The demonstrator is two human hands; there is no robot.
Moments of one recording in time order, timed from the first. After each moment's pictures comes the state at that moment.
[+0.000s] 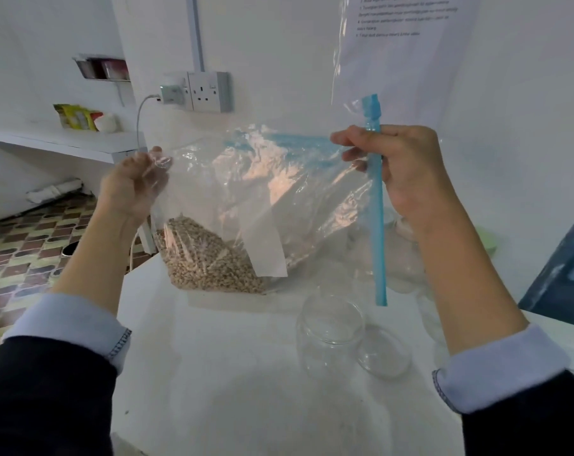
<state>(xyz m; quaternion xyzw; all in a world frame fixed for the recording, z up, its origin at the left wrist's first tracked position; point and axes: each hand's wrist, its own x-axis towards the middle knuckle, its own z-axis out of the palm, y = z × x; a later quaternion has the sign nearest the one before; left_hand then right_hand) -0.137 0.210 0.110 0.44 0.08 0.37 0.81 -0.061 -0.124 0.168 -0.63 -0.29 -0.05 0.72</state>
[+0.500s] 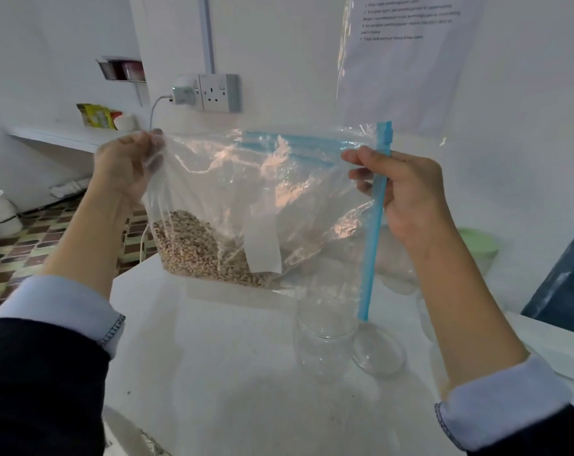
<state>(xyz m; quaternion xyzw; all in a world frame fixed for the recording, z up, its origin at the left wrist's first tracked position) -0.158 0.190 0.140 0.50 0.11 0.42 0.75 -0.069 -0.141 0.149 -0.56 -0.22 0.01 0.80</state>
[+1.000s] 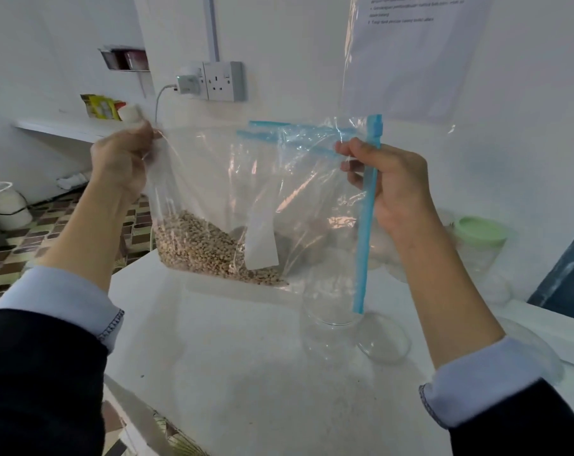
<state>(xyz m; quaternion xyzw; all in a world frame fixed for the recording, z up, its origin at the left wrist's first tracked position) -0.166 0.201 0.137 0.50 0.12 0.45 0.73 -0.069 -0.121 0.140 -0.54 -0.21 0.04 0.81</state>
